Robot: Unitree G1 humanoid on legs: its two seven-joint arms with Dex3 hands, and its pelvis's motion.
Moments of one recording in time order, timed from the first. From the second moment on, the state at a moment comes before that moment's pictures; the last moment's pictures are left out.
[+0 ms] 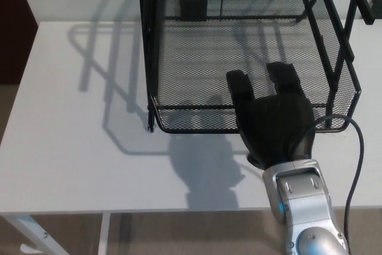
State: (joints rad) left_arm 0.41 0.55 -0.06 0.33 0.18 -0.21 -0.24; right_arm -0.21 -0.11 0.54 -0.02 -1.55 0.48 0.07
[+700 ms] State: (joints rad) left_arm 0.41 0.56 -0.07 0.32 0.20 -0.21 -0.24; right_arm -0.12 -0.09 0.56 -0.03 -1.51 0.50 0.00
